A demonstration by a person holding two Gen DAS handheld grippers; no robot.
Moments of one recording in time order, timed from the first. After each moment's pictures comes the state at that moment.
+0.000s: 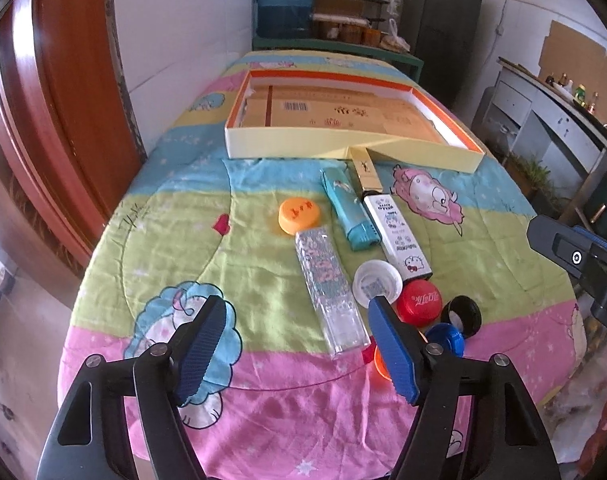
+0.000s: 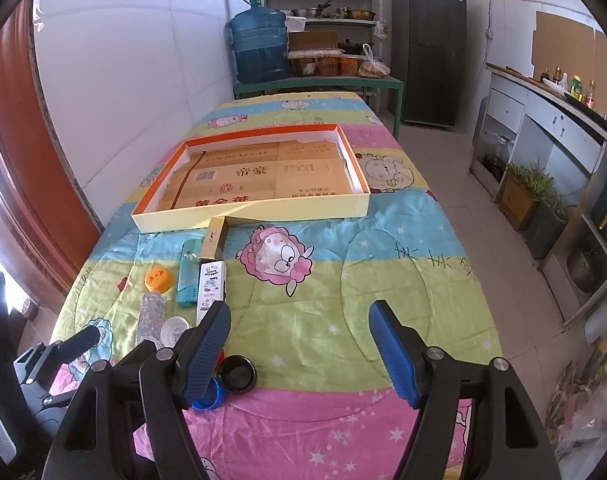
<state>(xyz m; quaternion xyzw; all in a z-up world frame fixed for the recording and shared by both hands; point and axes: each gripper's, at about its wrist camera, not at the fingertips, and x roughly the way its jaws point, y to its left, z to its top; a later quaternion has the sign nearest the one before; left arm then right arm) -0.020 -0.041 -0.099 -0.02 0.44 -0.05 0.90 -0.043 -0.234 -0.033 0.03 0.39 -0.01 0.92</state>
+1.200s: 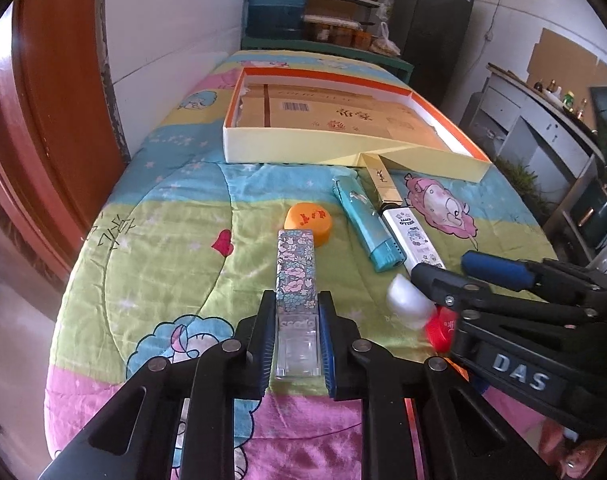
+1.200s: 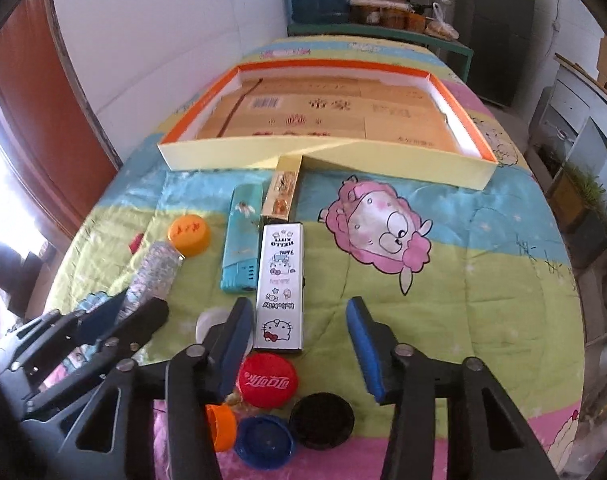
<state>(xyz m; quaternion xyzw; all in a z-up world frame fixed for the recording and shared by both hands) 0.007 -0.022 -0.114 -0.03 0.43 -0.08 0.90 0.020 -0.170 -0.090 0.00 0.48 0.07 0.87</state>
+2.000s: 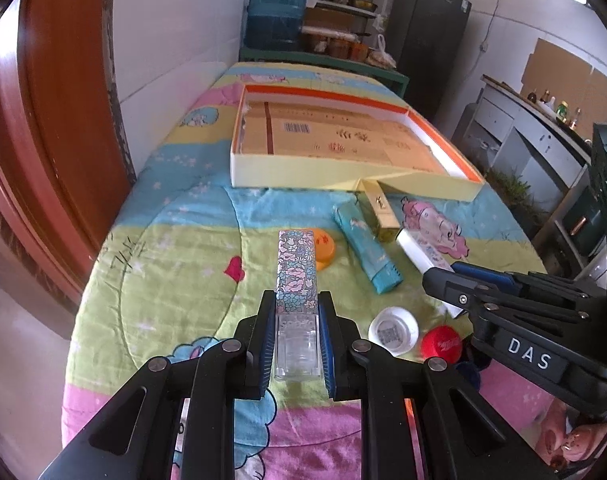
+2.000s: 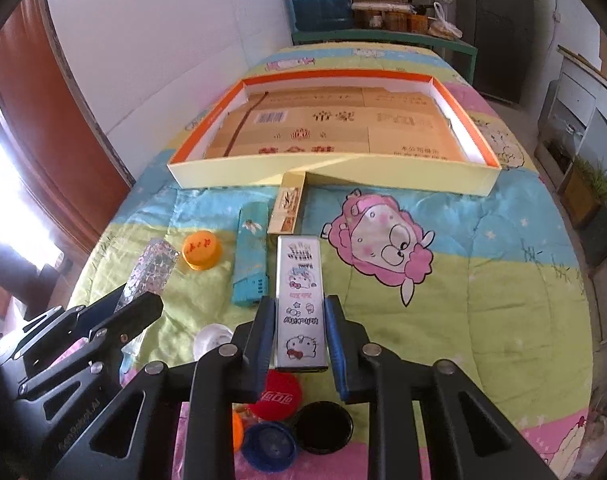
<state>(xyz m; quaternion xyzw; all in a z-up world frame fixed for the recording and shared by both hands) 0.008 -0.012 -0.095 -0.05 0.41 -0.09 0.90 0.019 -0.182 -0.078 0.03 0.46 0.10 0.88</state>
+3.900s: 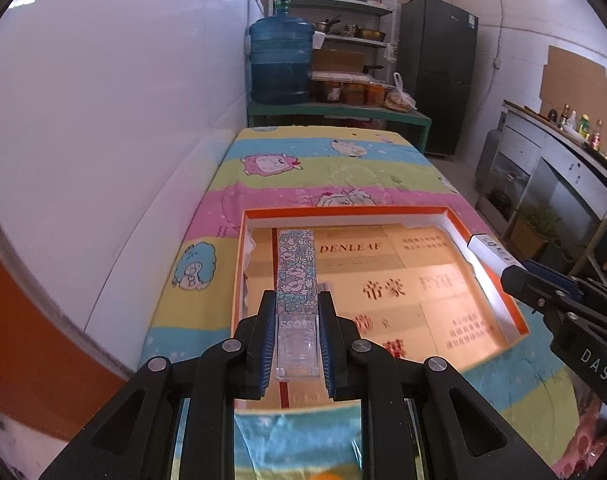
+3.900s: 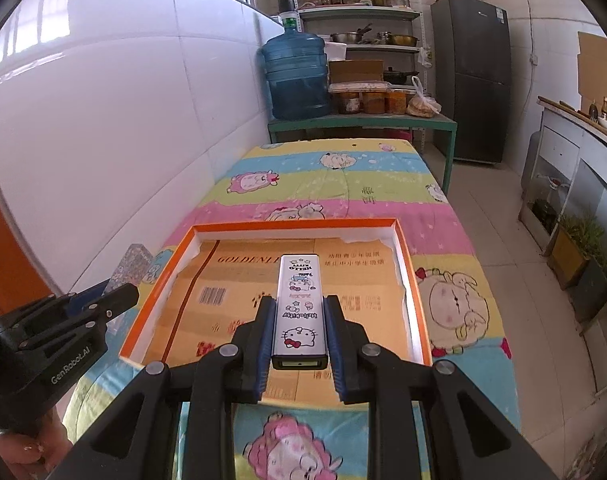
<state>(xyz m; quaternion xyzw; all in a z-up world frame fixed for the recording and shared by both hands) 0.167 -0.037 -0.020 0.00 0.35 -0.05 0.93 0.141 -0.238 0.000 0.03 0.34 0.07 0.94</state>
